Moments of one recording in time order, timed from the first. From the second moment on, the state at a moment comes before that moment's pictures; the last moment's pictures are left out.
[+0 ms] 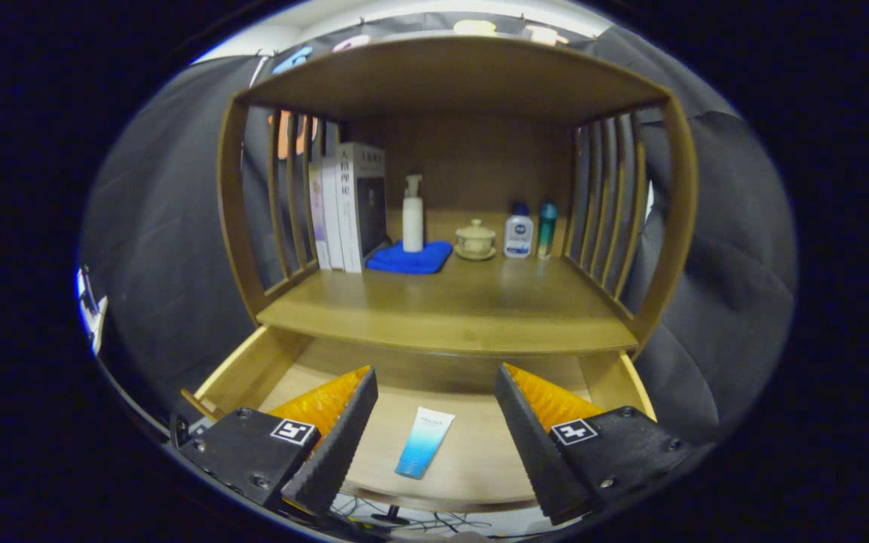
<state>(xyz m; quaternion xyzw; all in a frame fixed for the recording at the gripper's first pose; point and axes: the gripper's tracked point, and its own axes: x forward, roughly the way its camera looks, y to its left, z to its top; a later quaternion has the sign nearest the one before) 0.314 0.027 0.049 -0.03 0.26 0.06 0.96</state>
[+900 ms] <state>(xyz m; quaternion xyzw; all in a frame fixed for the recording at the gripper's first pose) 0.311 0.041 -0.097 0.00 0.58 0.02 0.82</state>
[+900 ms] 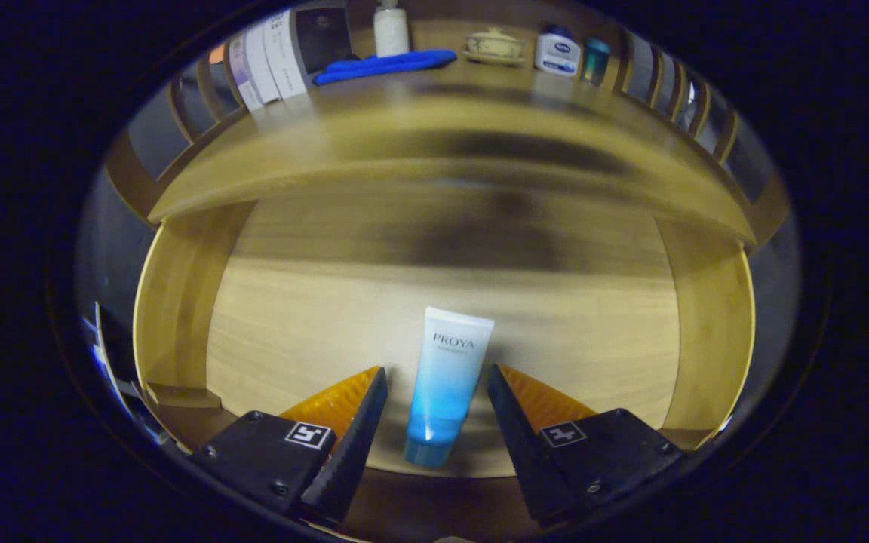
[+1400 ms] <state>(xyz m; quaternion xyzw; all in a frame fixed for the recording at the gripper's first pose) 0.316 0.032 -0.108 -0.03 0.58 0.01 0.81</state>
